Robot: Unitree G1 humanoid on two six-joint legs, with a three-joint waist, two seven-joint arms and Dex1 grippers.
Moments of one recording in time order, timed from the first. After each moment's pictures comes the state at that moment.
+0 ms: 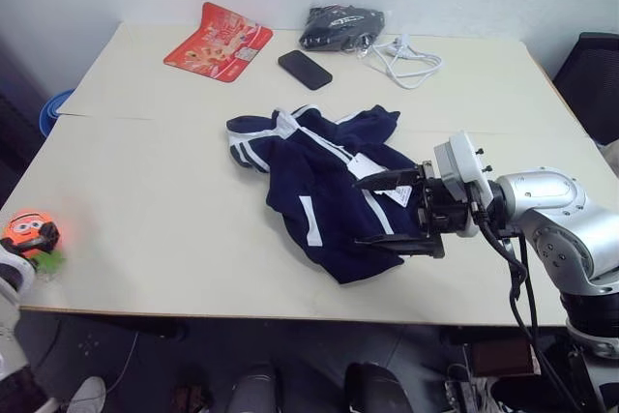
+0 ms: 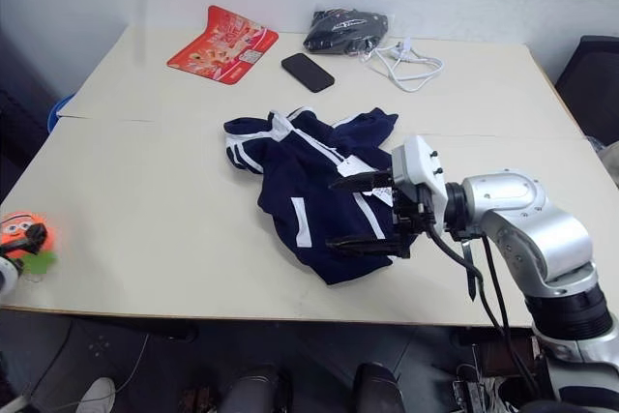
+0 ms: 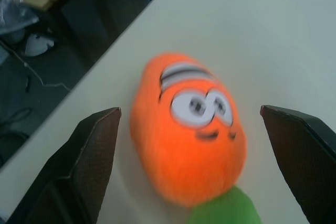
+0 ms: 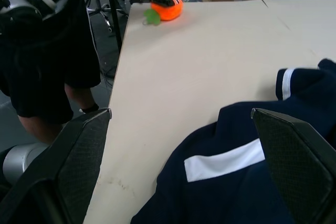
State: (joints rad) left arm -0.12 0.71 0.86 -0.20 -0.29 1.02 -0.19; right arm -0.50 -0.79 0.03 -0.36 0.68 0.57 1.15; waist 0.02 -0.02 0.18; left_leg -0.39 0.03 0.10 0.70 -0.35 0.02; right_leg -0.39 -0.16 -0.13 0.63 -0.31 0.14
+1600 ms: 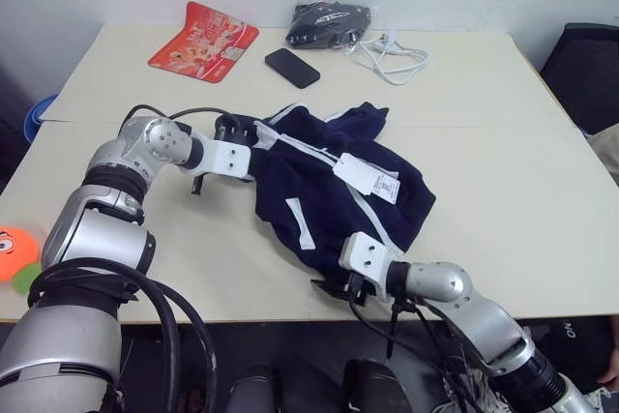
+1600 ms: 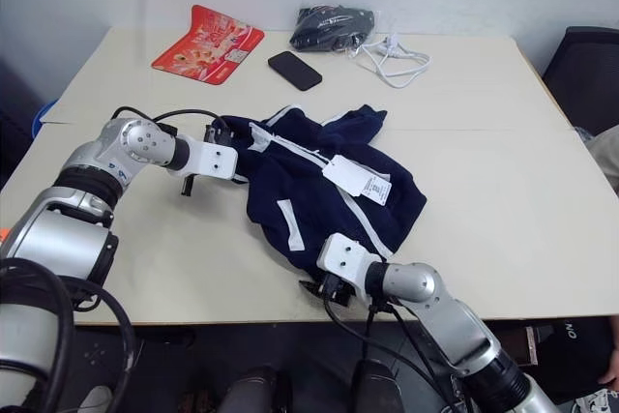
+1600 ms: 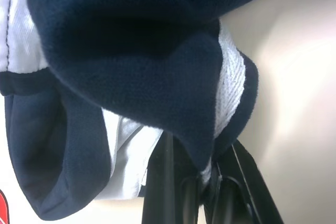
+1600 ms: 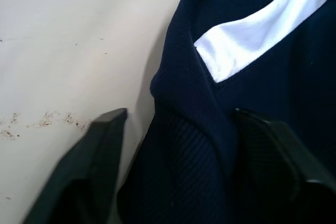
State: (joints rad) left arm -1.29 0.63 -0.45 1.31 0.52 -0.62 -0.85; right arm -0.23 -0.55 0.42 -0.39 0.10 0.43 0.68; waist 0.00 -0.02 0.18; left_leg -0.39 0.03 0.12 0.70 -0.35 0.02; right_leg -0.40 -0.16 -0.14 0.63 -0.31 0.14
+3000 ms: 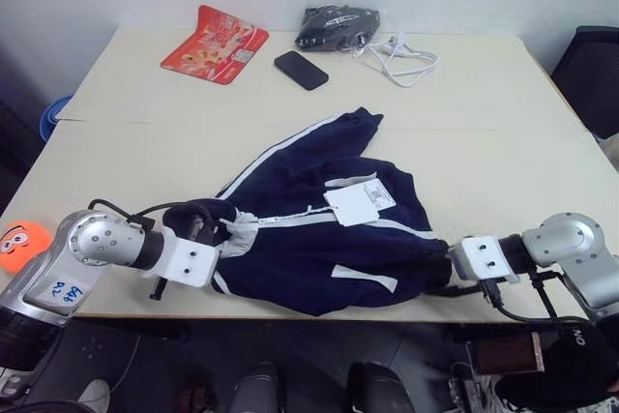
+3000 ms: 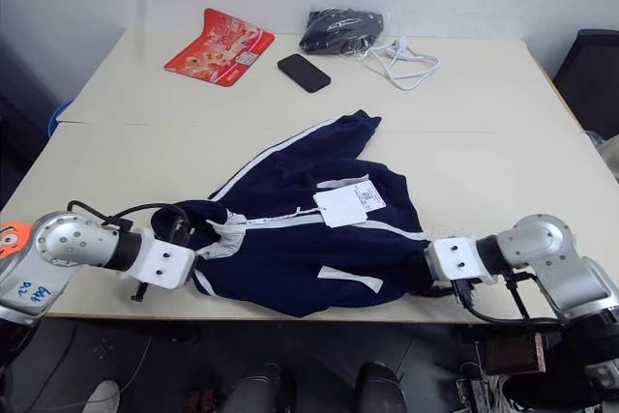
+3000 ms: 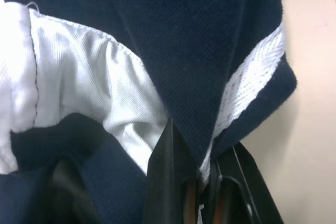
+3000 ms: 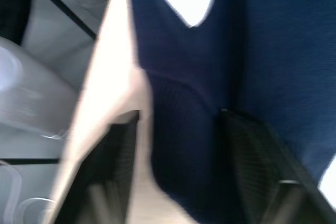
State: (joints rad) left arm -0.26 1.07 -0.13 -0.14 0.04 -0.12 -1.14; right arm -0.29 -1.02 0.17 0.03 0.22 -0.16 1.45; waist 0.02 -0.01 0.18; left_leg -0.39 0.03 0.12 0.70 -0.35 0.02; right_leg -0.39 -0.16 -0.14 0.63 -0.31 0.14
